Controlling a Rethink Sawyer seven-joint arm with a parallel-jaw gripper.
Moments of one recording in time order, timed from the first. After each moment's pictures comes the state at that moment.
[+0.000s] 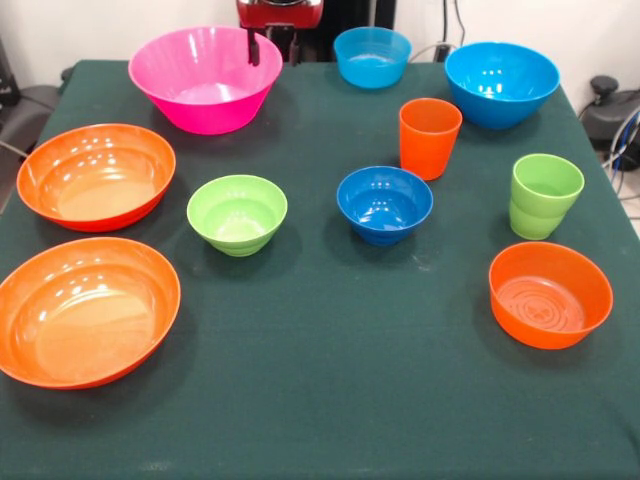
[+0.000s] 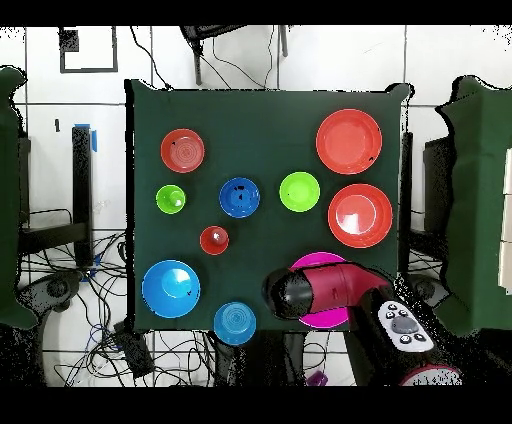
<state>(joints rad) -0.57 -0.67 0.19 2.01 -0.63 0.49 1.84</state>
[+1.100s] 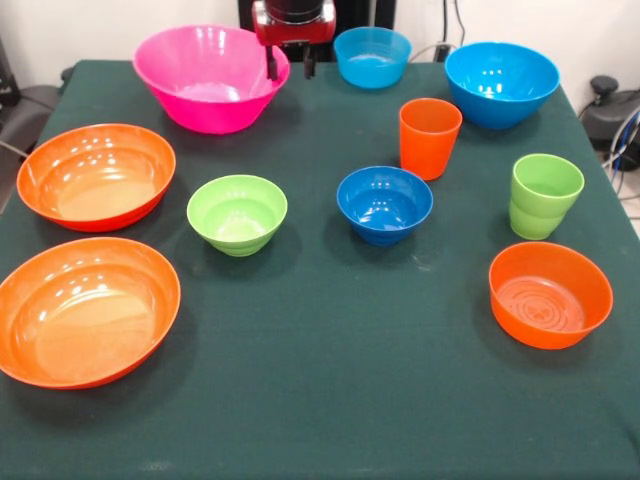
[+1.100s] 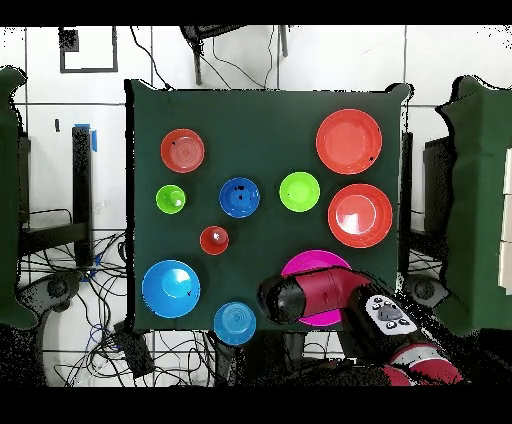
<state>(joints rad) -0.56 -0.56 0.17 2.01 -0.67 0.41 1.84</state>
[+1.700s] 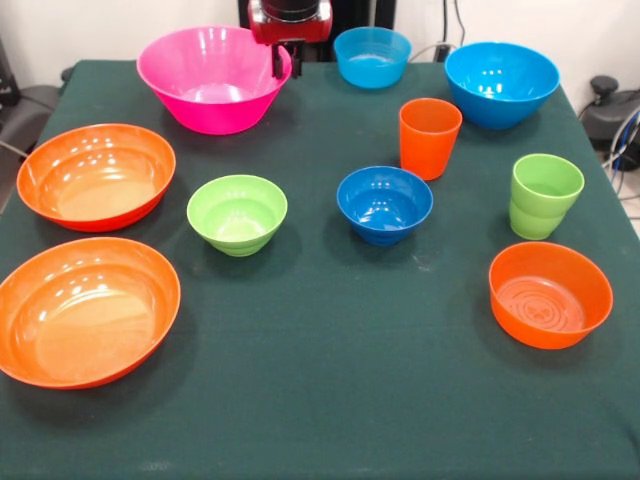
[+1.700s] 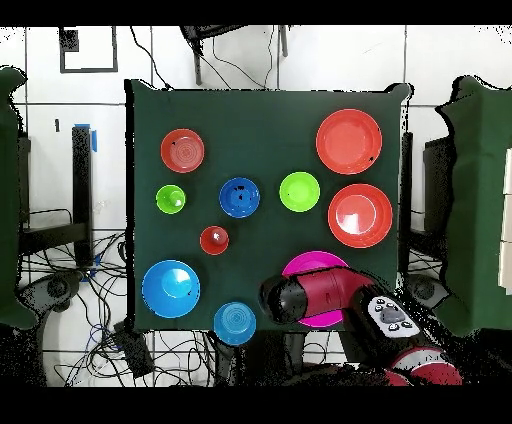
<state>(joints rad) -0.56 -0.58 0.17 2.01 -0.67 0.41 1.84</state>
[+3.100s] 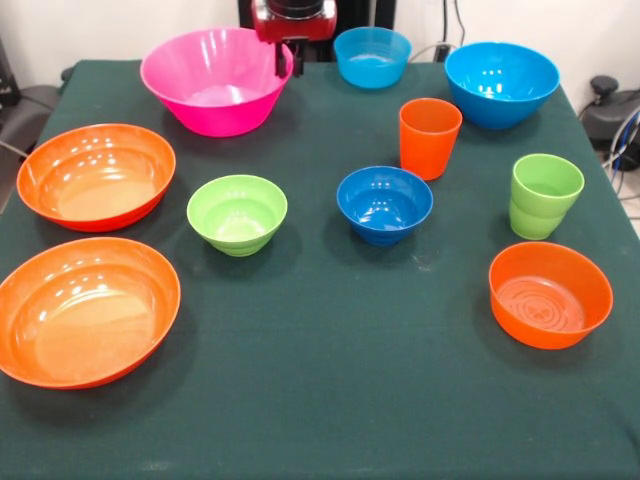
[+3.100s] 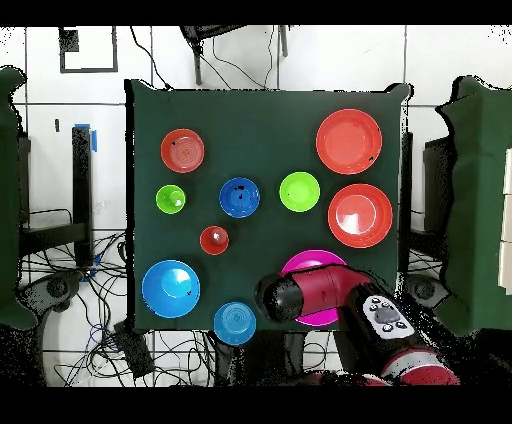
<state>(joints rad) -0.53 -0.61 0.16 2.01 -0.66 0.42 1.84</state>
